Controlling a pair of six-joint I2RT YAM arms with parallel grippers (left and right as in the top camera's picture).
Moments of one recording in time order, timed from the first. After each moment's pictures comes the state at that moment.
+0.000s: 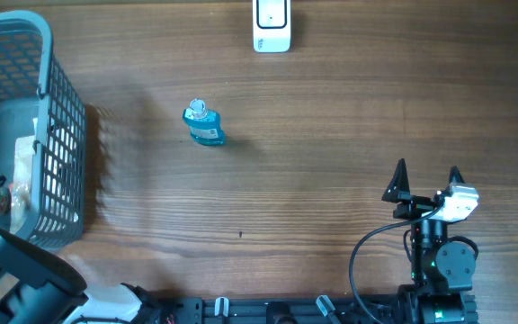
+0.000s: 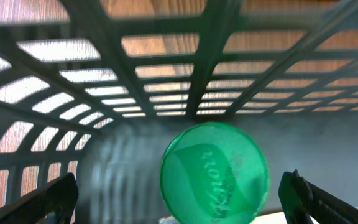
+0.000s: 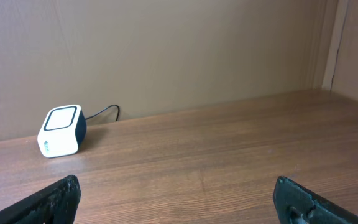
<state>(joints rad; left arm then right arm) 0.83 1.67 1.28 -0.72 -0.40 -0.69 0.05 0.01 0.01 0.02 0.17 0.13</state>
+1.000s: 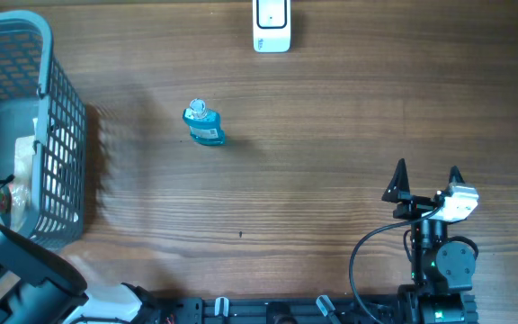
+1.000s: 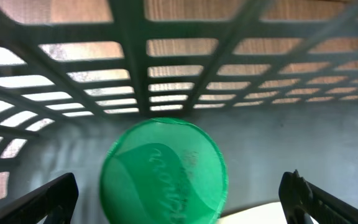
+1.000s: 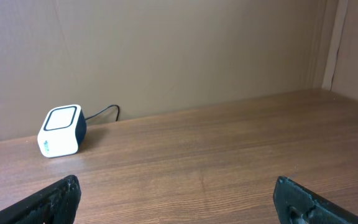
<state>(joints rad) 0.81 1.68 1.20 -0.54 -0.31 -0.70 0.05 0.01 0.01 0.02 0.17 0.13</state>
